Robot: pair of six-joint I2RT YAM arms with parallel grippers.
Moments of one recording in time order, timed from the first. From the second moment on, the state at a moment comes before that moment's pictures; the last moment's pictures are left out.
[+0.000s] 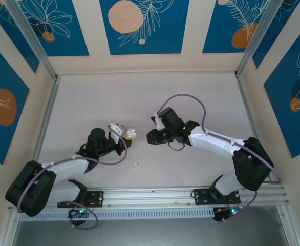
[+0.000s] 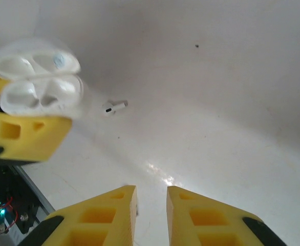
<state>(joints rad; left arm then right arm) -0.51 1.19 0.29 0.52 0.40 -0.01 0.75 1.46 0.93 -0.38 -0.32 0.53</state>
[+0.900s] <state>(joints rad) -0.17 0.95 0.40 0.00 0.34 -0.34 0.78 1.66 1.23 -0.56 -0.53 -0.69</state>
